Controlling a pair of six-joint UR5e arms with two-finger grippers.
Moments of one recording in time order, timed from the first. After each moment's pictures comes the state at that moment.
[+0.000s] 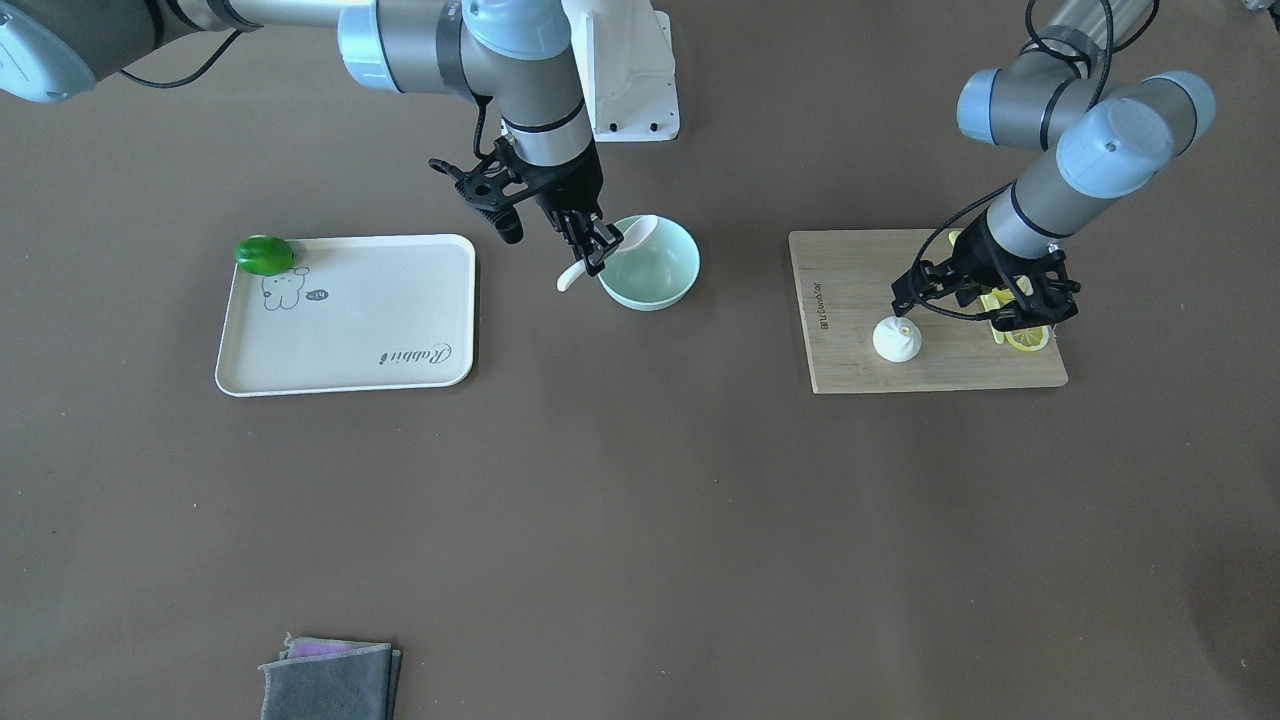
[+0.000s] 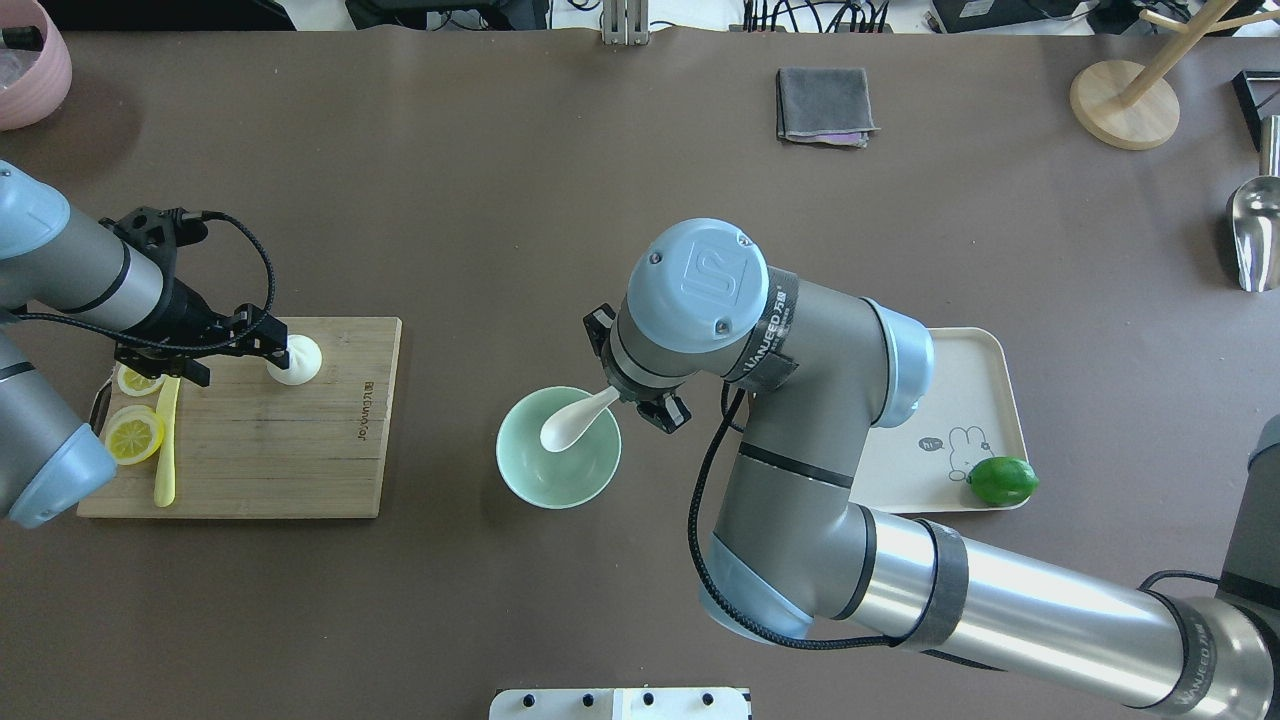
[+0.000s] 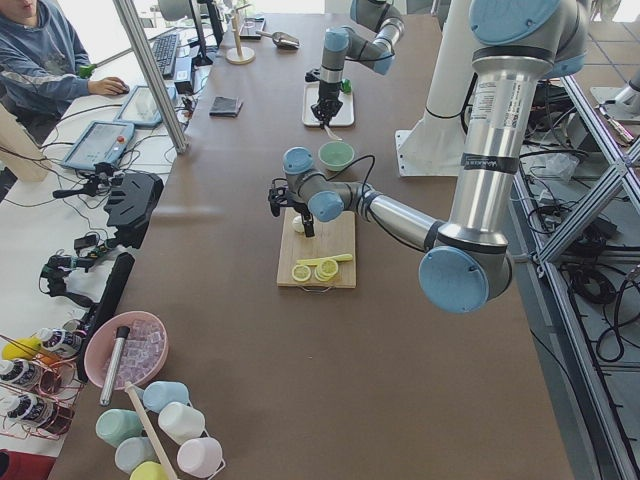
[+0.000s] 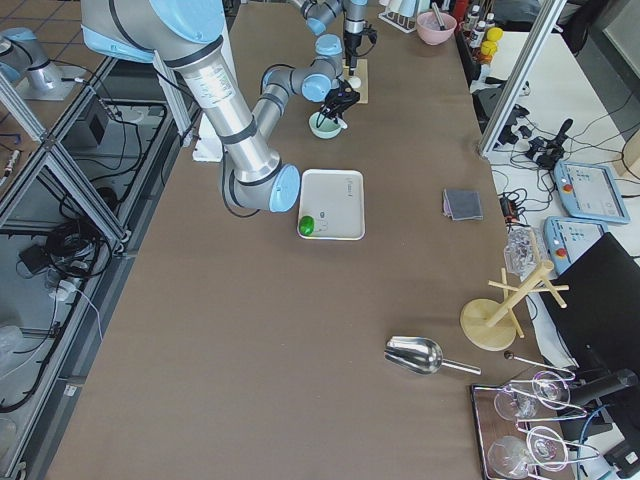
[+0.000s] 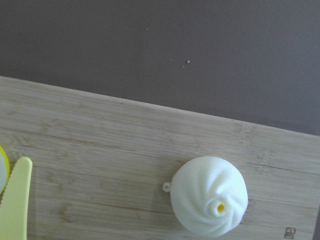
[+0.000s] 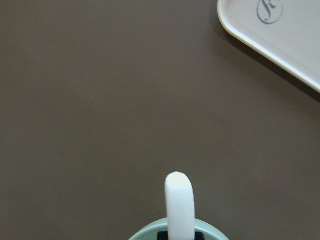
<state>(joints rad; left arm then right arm) -0.84 -1.72 -1.74 -1.96 -2.22 -1.15 0.44 -0.82 1.71 -1.54 1.78 2.20</state>
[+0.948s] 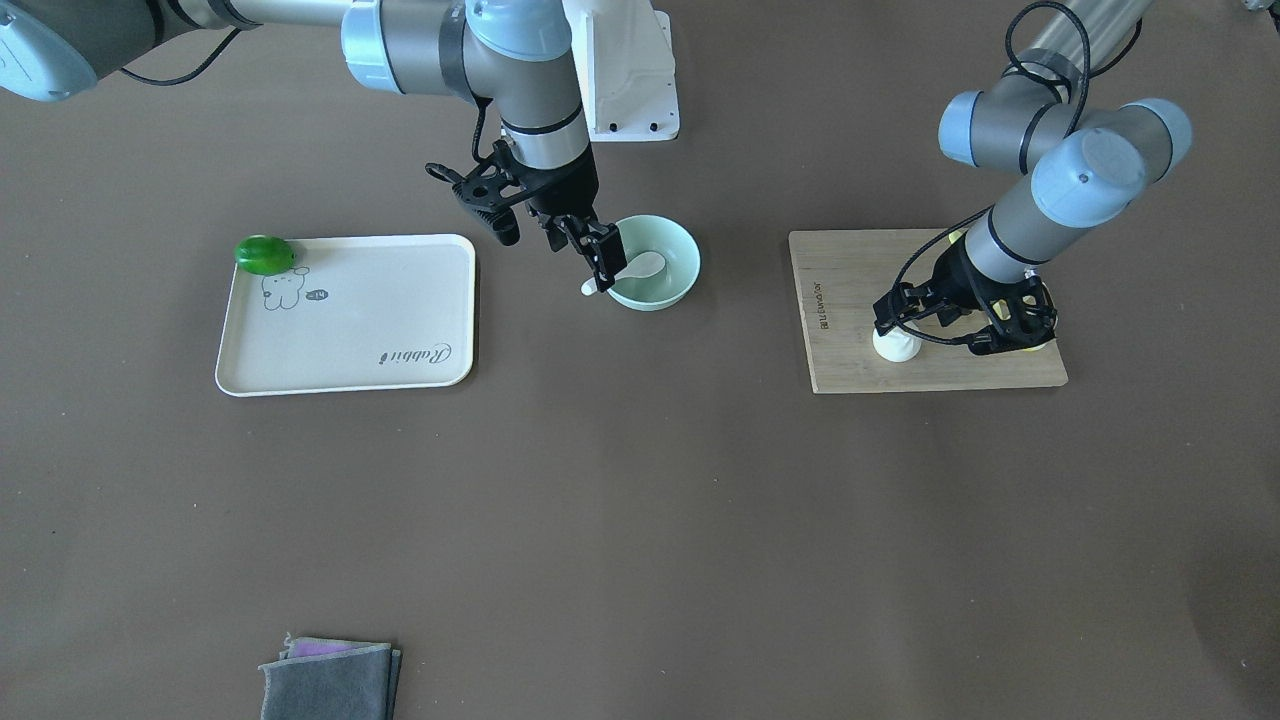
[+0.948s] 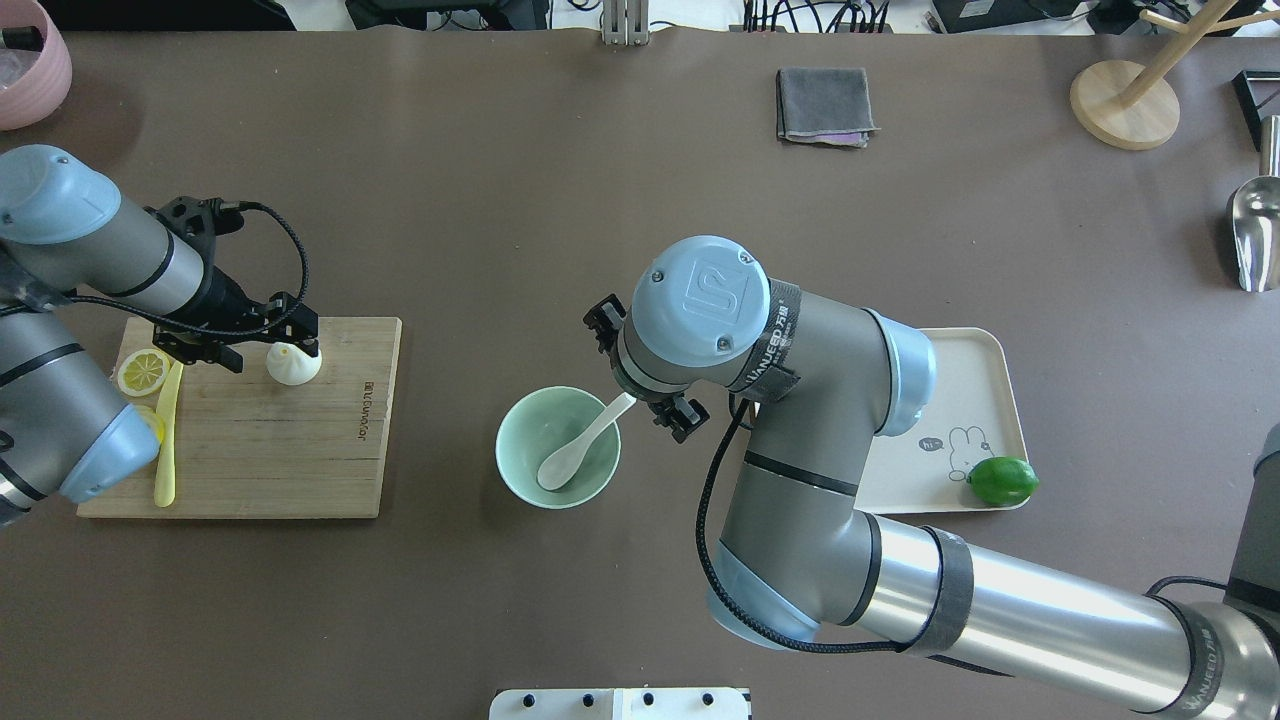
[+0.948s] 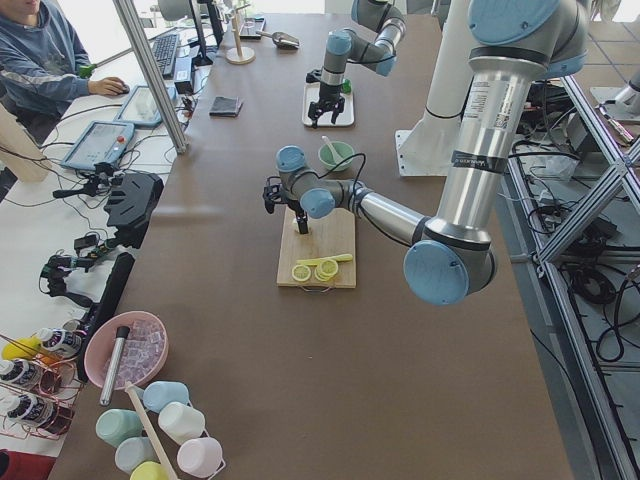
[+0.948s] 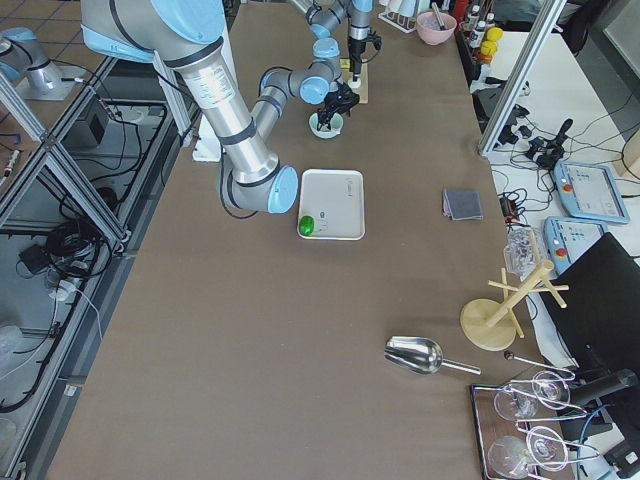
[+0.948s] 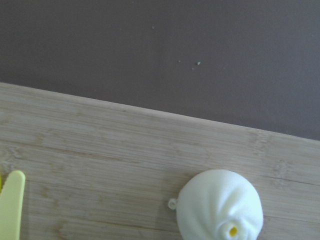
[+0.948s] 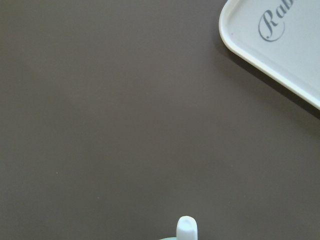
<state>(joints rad) -0.83 -1.81 -1.65 -1.96 -2.22 -1.14 0.46 -0.84 1.72 -1.54 1.76 2.18</state>
